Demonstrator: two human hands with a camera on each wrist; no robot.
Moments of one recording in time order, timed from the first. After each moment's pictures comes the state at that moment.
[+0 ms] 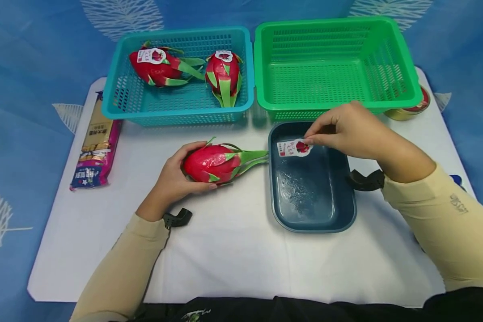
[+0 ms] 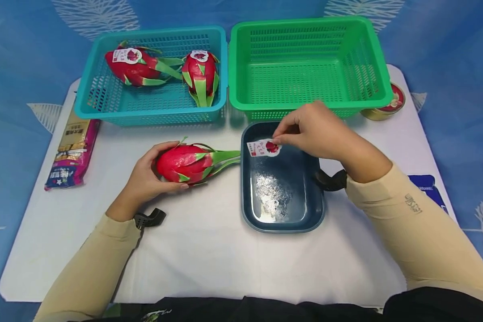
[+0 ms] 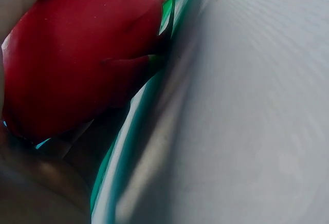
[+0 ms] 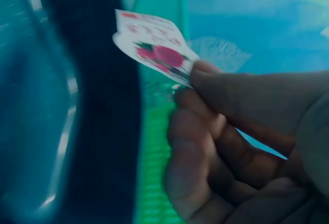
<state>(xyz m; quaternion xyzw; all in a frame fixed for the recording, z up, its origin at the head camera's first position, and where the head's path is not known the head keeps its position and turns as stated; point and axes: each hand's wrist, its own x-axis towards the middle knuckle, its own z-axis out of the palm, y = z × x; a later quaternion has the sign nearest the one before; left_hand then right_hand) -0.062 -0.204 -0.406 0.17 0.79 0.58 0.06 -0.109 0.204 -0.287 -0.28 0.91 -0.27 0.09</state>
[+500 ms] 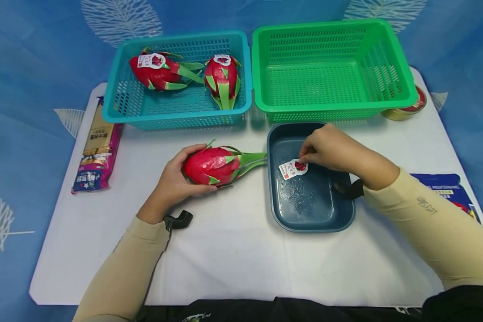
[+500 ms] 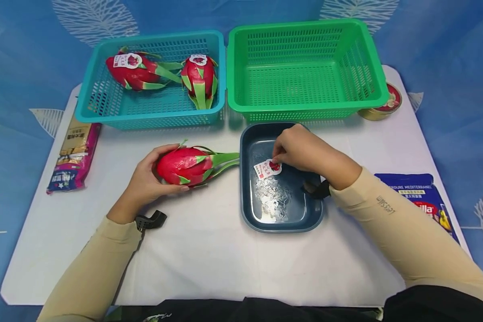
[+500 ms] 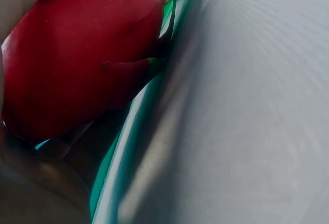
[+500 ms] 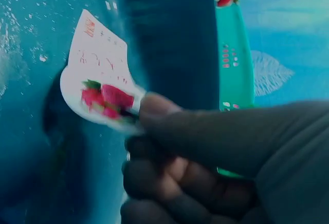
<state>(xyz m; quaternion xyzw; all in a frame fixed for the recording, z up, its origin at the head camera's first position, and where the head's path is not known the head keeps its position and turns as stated) -0.061 -0.204 -0.405 0.18 0.79 0.59 0.06 -0.106 0.194 -0.334 -0.31 0.92 -0.22 0.15</state>
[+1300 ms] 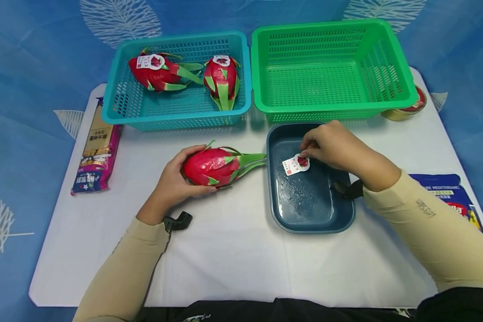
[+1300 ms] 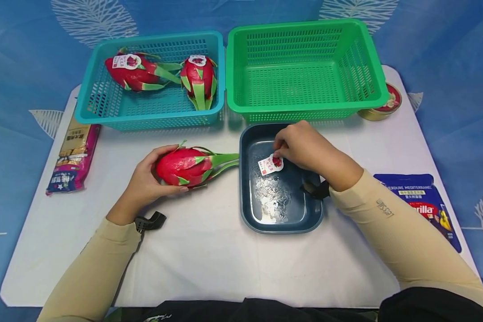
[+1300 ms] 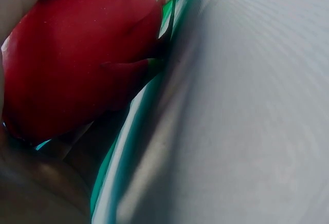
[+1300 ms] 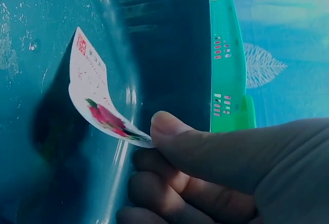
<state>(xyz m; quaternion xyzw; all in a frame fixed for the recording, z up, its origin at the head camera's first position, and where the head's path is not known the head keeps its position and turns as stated) -0.060 -0.204 -0.405 0.17 0.79 0.58 0.06 -0.104 0.196 -0.333 -0.26 0.93 -0.23 0.10</state>
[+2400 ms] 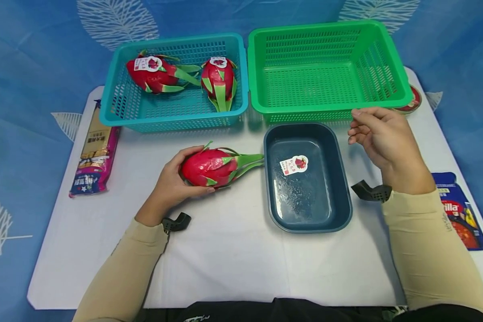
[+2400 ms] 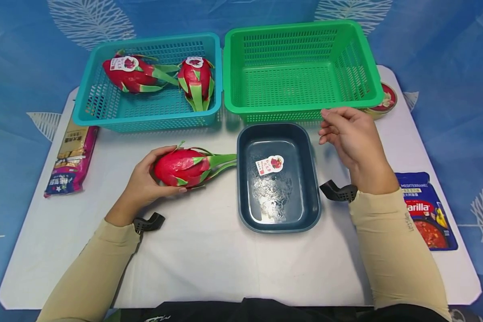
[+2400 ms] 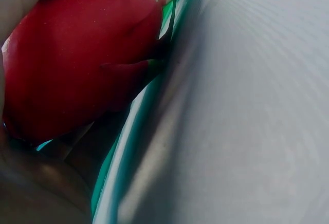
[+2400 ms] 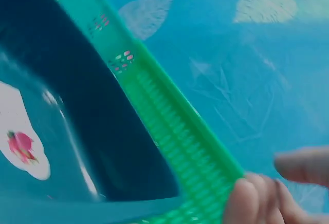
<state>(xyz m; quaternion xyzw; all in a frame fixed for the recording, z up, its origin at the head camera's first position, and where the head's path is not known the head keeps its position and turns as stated) -0.059 -0.203 -0.404 0.17 0.80 0.57 0.06 -0.090 0.266 -0.340 0.10 0.54 -0.83 0.03</state>
